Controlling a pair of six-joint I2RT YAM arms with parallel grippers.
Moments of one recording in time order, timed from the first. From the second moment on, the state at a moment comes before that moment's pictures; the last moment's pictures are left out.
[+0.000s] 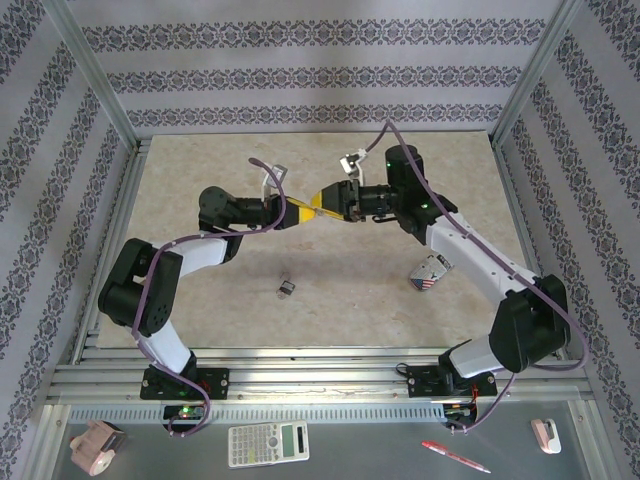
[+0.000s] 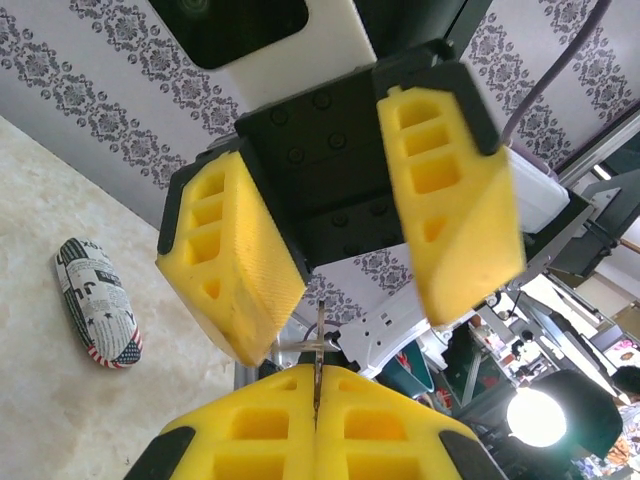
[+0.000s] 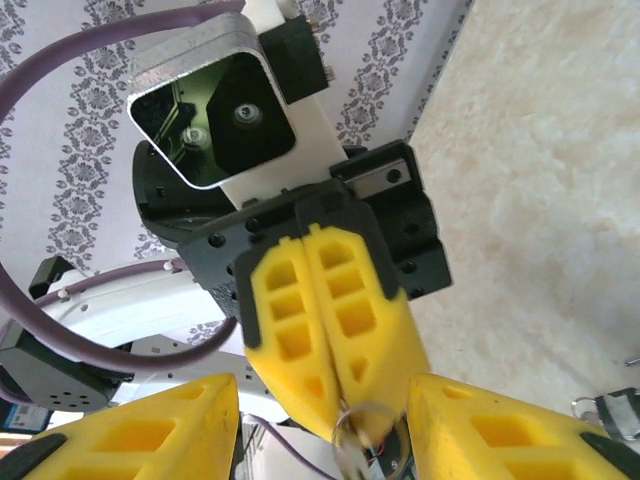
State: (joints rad) left arm -0.32 1.70 0.87 1.29 1.28 -1.21; right arm 0.42 1.44 1.16 -0.12 -1.01 0.81
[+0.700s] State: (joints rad) left arm -0.32 1.65 0.88 1.01 1.28 -1.04; right arm 0.45 1.40 1.09 -0.12 -0.99 0.71
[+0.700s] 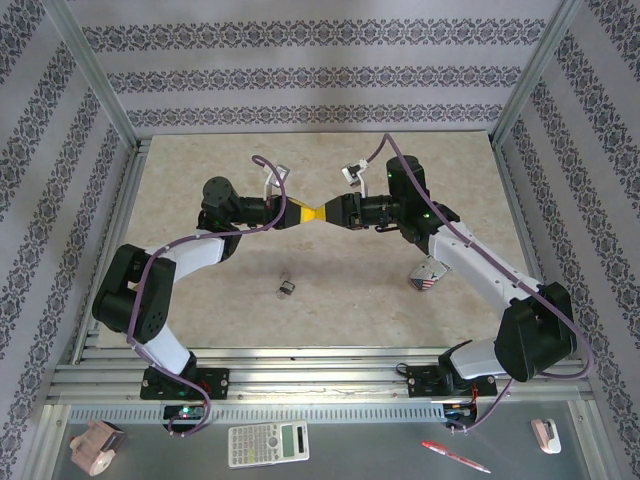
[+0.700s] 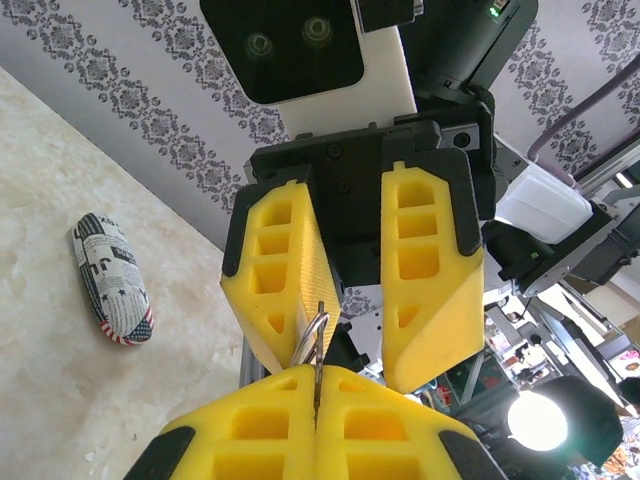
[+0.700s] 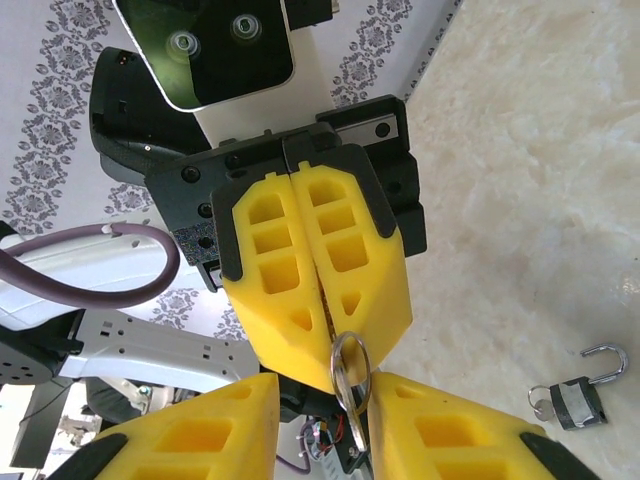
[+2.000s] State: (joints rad) left arm 0.01 1.18 1.15 -0.56 0.23 -0.36; right arm 0.45 1.31 1.01 -0.11 -0.95 0.71
